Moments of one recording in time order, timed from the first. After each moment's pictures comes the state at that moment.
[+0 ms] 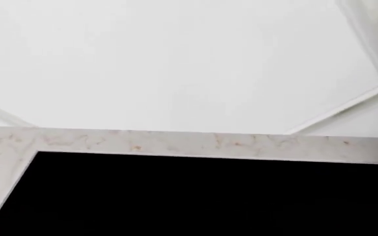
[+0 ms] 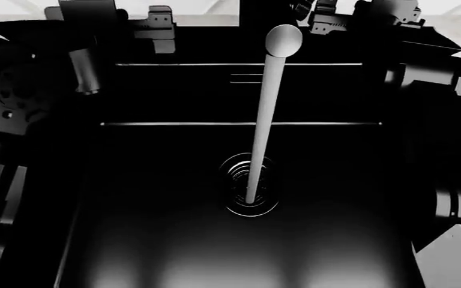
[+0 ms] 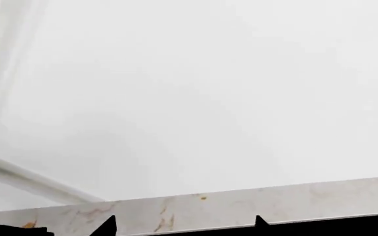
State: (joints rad) left arm -1.51 -0.37 0.62 -0.39 -1.13 -0.89 -0.70; right arm 1.65 0.12 0.09 1.31 0.00 0.29 -0.10
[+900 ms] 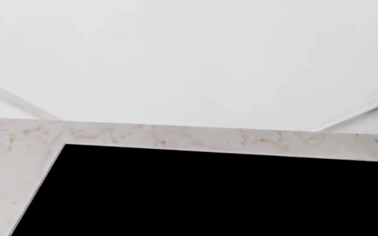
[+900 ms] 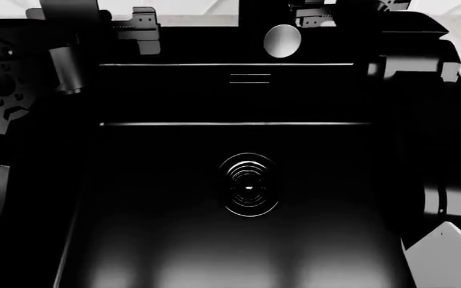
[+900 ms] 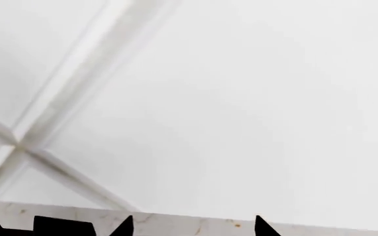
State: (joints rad) left arm -1.52 -0.42 0.62 -0.39 -1.15 -0.92 -0.72; right arm 1.68 0.07 0.08 1.29 -0.13 0.29 -0.17
